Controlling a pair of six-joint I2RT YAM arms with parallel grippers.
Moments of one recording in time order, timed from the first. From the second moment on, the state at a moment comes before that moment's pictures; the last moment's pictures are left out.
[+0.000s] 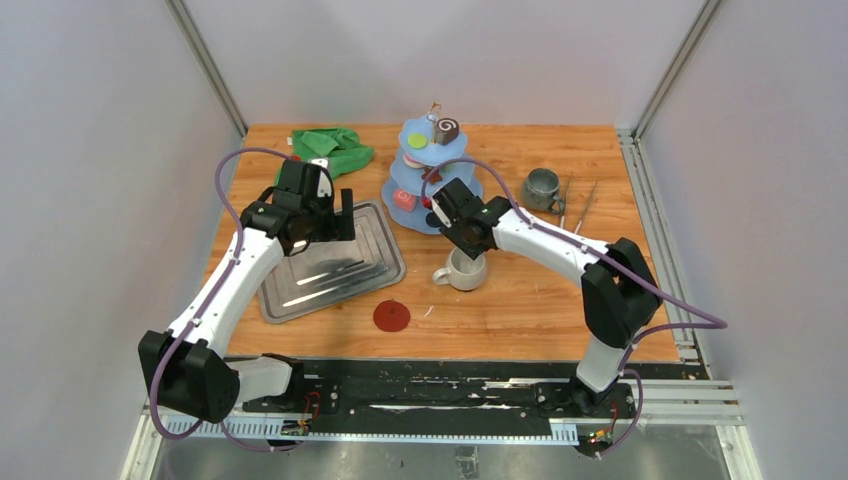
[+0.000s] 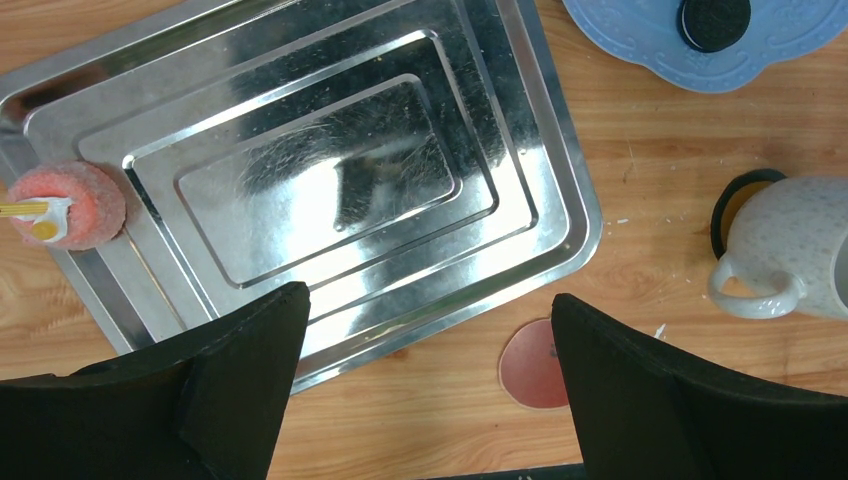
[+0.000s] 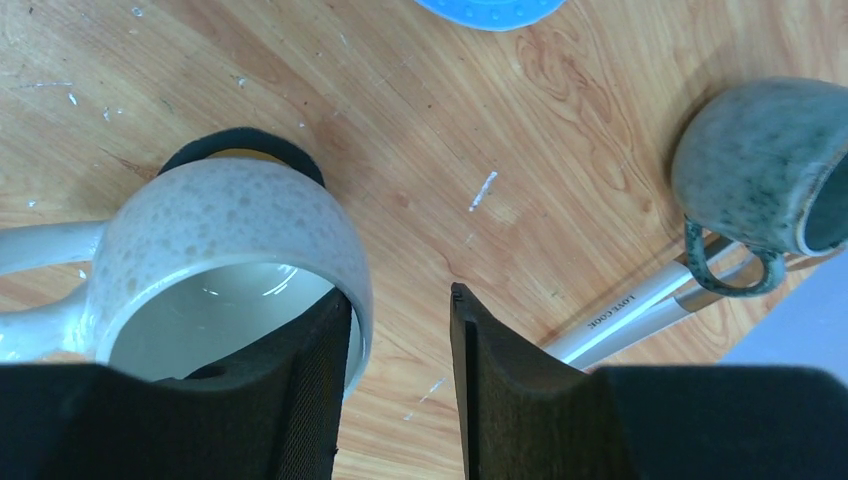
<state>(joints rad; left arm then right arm) -0.26 1.23 1.13 -0.76 -0.06 -0.27 0.75 1.76 1.34 -0.69 0.33 -0.22</state>
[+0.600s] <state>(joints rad) -0.26 1.23 1.13 -0.76 -0.06 -0.26 0.35 1.41 1.24 -0.56 0.28 0.06</state>
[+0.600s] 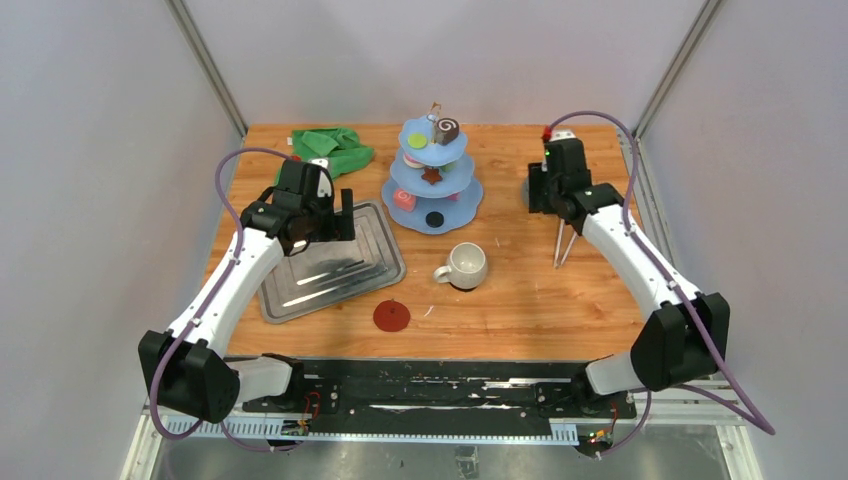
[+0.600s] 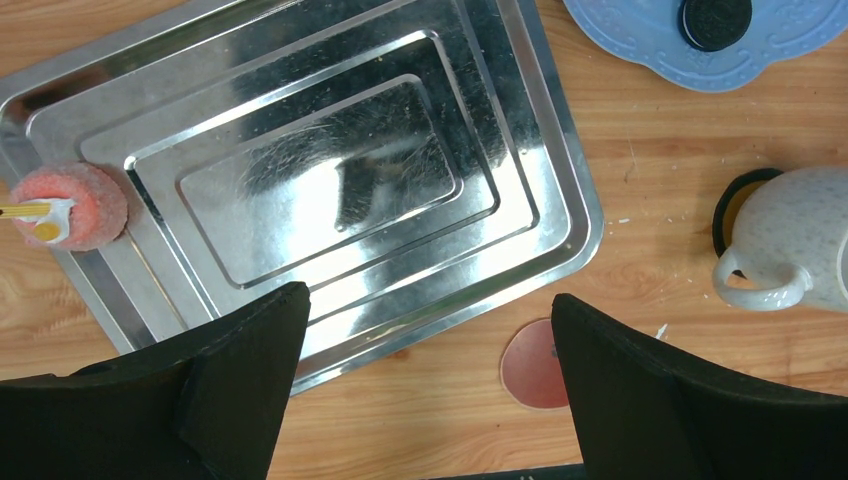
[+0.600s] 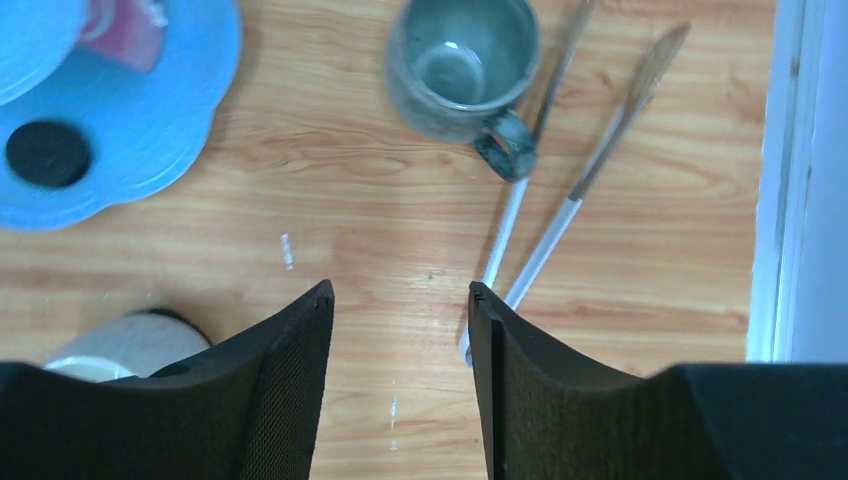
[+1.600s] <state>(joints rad) -0.26 1.23 1.13 -0.77 -0.07 -0.26 0.05 1.87 1.46 -0.54 -0.01 -0.13</state>
